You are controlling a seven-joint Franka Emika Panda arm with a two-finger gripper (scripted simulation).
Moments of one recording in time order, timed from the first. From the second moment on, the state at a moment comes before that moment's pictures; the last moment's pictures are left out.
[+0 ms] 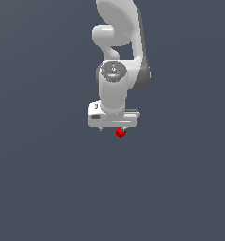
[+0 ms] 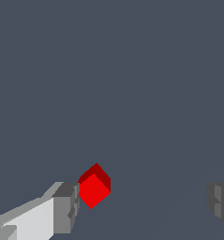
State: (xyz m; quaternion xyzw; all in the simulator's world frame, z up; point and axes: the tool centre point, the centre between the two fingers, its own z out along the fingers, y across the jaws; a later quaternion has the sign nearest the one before) arm -0.011 0.001 0.153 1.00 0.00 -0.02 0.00
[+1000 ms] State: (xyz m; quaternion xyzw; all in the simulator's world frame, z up) arm -0.033 0.026 0.102 0.99 0.13 -0.01 0.00
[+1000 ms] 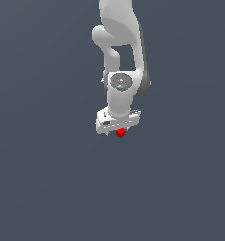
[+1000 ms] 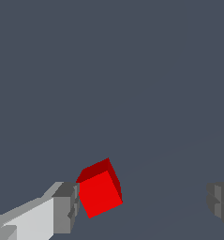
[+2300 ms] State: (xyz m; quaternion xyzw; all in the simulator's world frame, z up) arm -0.077 0.050 0.021 0.94 0.34 0.00 0.00
